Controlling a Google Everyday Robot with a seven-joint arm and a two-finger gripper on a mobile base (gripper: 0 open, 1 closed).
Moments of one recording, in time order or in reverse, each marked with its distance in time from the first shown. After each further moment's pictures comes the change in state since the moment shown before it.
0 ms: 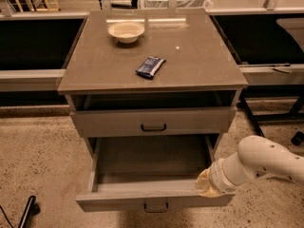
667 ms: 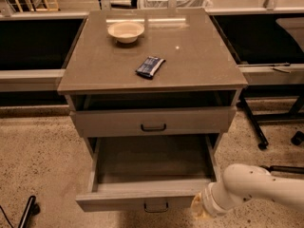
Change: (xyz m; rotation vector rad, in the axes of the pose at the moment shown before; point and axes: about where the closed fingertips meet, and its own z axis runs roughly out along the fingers) arm 0.026 0.048 0.074 -0.055 0.064 -0.030
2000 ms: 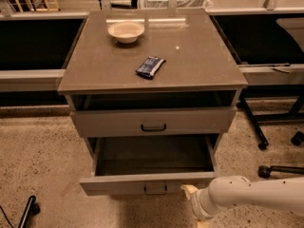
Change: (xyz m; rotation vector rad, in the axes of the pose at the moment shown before) arm 0.015 -0.011 0.079 0.043 0.021 -0.086
